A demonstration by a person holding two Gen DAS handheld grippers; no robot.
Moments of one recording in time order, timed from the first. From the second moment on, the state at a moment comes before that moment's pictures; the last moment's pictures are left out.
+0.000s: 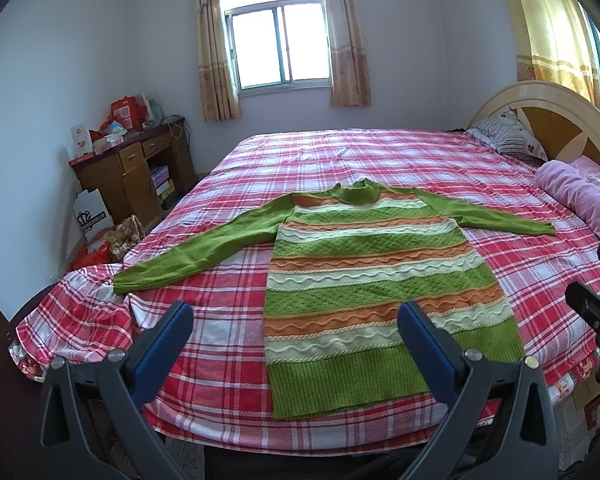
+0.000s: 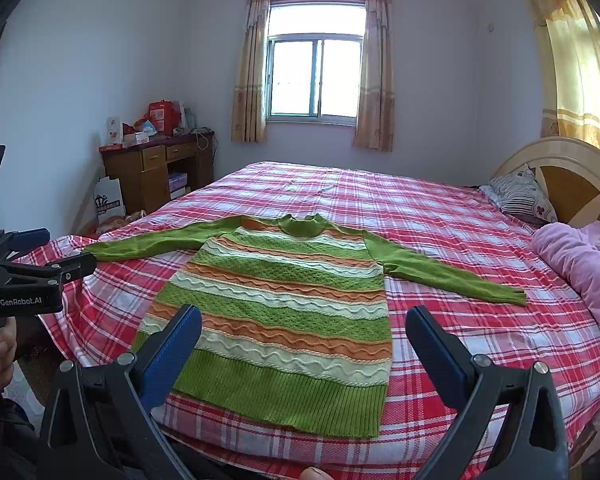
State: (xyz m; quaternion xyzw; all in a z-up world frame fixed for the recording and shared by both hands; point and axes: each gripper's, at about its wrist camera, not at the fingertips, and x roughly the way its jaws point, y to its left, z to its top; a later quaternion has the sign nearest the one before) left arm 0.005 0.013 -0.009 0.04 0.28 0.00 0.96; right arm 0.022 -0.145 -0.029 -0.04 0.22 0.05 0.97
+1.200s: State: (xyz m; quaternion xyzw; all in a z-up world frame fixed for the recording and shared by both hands) left arm 0.066 0.028 -0.047 0.05 0.34 0.02 0.94; right arm 0.071 -0.186 -0.064 -0.01 0.25 0.02 0.97
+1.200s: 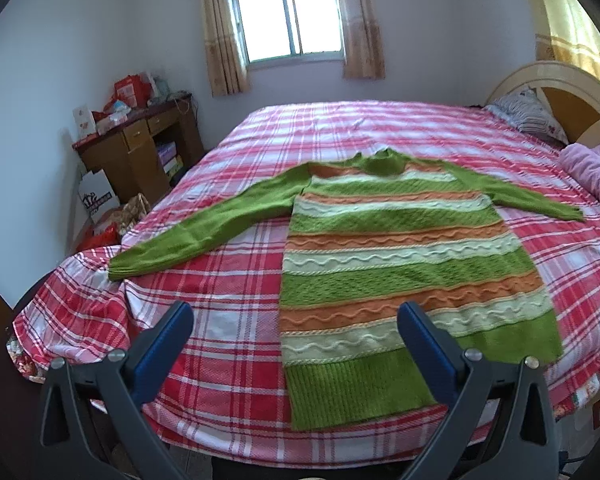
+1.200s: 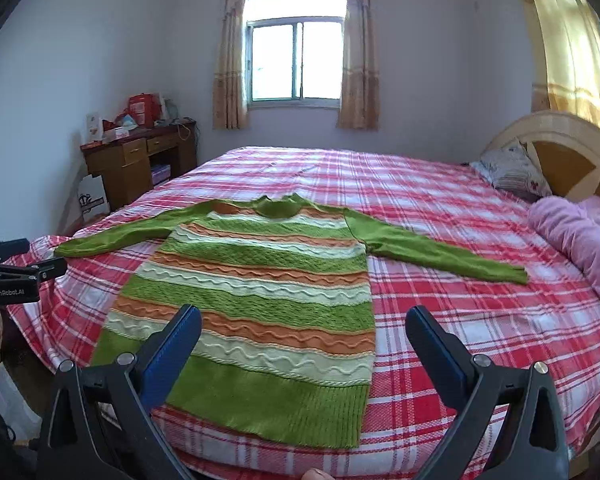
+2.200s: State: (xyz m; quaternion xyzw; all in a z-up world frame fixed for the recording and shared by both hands) left arm 0.255 -0.024 -0.126 0.09 0.41 0.02 0.91; right arm 0.236 -0.366 -0.155 0.07 0.39 -0.12 0.91
